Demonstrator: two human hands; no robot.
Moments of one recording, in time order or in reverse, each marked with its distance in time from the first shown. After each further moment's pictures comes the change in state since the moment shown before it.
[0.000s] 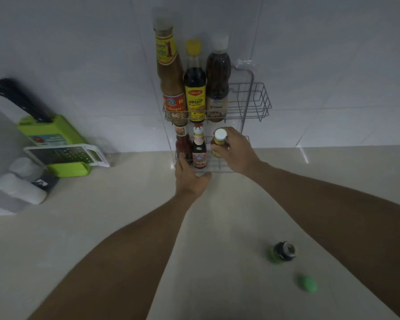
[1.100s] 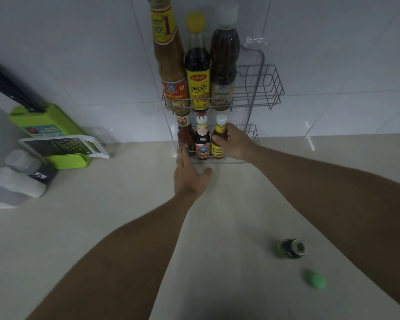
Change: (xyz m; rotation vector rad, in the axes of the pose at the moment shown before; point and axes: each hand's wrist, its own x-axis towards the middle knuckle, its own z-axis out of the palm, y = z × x) left_hand 0.008 -0.029 0.003 0.194 -0.048 0.036; right_hand 0.027 0.020 0.023 -0.031 -0.279 0.400
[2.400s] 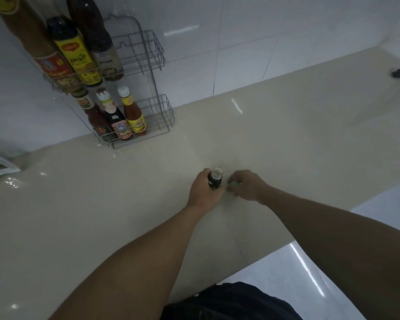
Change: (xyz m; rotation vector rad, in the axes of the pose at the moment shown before) left_hand -0.187 0.052 0.139 -0.182 -0.510 0.166; right_hand -0.284 0.181 -0.002 0.045 0.082 0.508
